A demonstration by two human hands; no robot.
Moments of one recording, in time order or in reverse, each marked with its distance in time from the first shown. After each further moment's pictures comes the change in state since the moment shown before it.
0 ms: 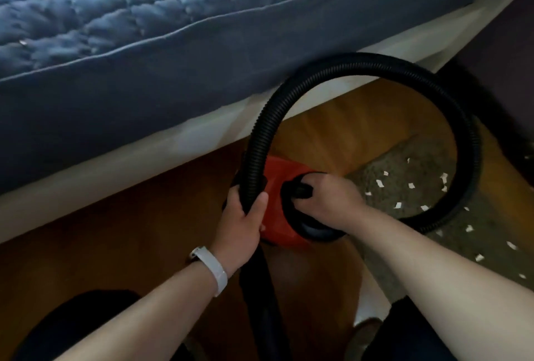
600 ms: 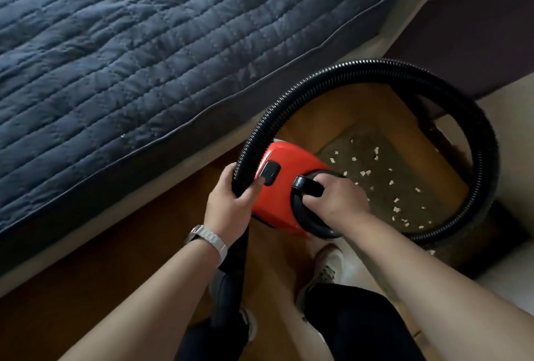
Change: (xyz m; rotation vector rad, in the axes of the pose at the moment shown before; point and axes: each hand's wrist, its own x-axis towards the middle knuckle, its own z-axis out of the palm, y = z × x) left_hand -0.150 0.268 -0.048 0.200 0.057 0.087; right_hand -0.182 -0.111 -0.235 0.067 0.097 0.372
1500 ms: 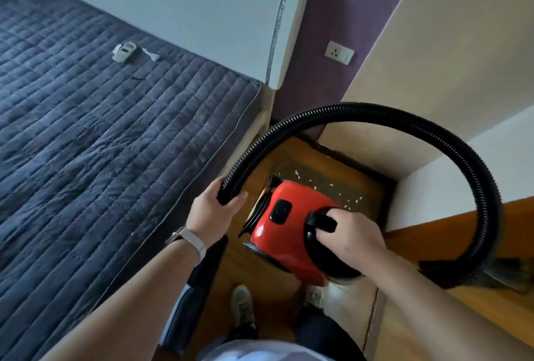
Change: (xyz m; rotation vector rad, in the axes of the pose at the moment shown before) left_hand -0.102 0.211 -0.165 0.131 -0.469 0.319; right_hand -0.312 -0.120 -0.180 0.126 0.279 0.430
